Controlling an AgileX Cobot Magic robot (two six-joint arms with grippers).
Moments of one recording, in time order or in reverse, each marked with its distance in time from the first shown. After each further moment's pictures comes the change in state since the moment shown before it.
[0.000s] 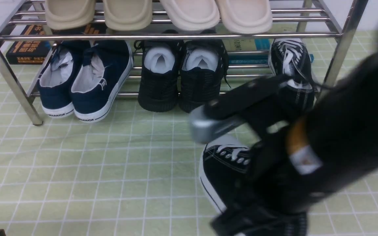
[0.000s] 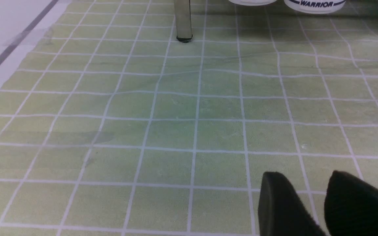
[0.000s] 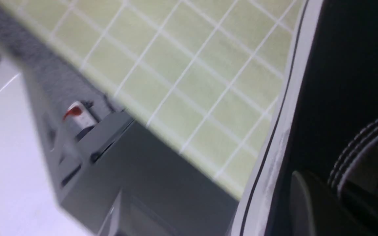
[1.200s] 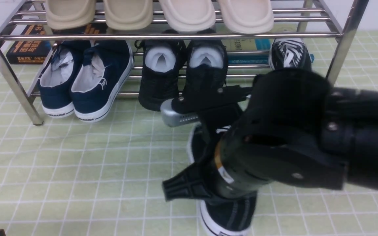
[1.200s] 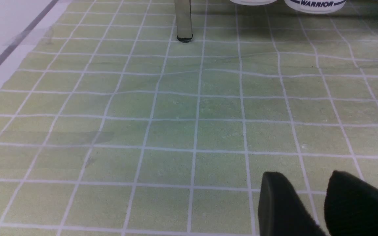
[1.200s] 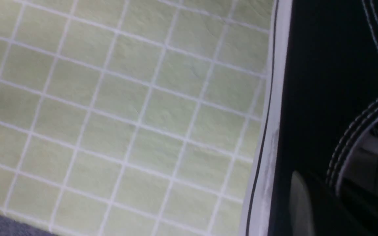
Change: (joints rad) right arm 0.057 0.127 0.000 -0.229 -0.113 0.436; left arm 0.000 0.000 0.000 0.000 0.000 0.000
